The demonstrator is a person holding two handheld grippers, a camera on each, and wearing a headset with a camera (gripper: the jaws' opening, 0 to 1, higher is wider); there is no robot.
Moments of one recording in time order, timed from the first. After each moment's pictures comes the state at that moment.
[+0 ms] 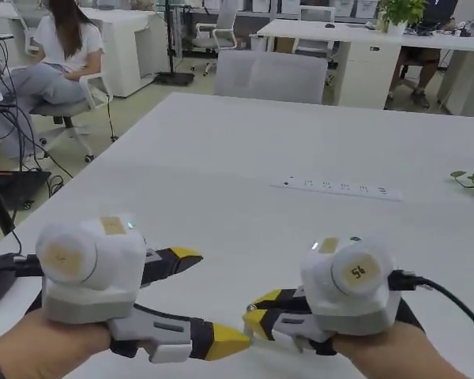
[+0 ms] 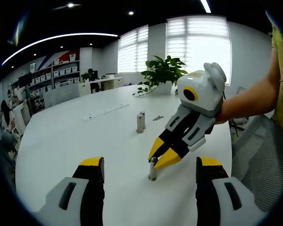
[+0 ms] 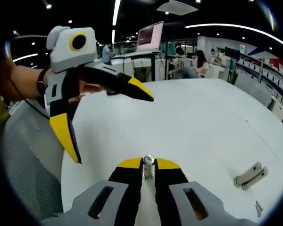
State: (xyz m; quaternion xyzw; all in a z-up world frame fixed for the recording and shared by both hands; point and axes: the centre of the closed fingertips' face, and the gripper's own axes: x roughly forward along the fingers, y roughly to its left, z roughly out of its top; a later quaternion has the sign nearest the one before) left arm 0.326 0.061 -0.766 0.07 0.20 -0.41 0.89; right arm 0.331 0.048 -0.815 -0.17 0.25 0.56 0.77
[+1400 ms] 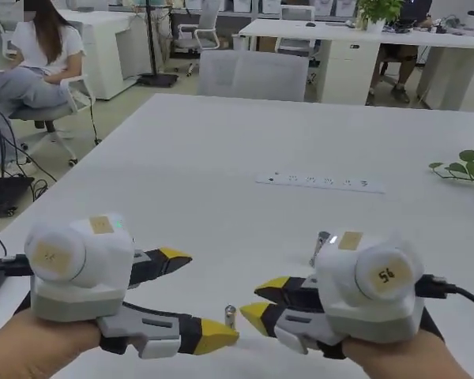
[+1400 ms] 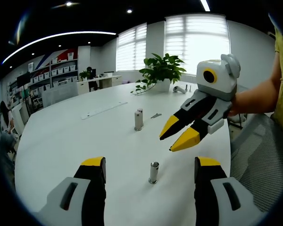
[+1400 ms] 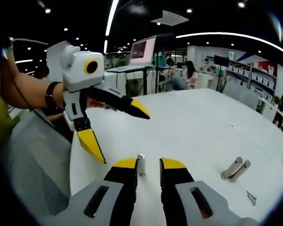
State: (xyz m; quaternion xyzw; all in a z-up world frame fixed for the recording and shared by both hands) left arm 0.323 0.058 -0.770 0.07 0.21 -0.41 0.88; right arm 0.323 0.010 -0.769 -0.14 0.20 0.52 0.82
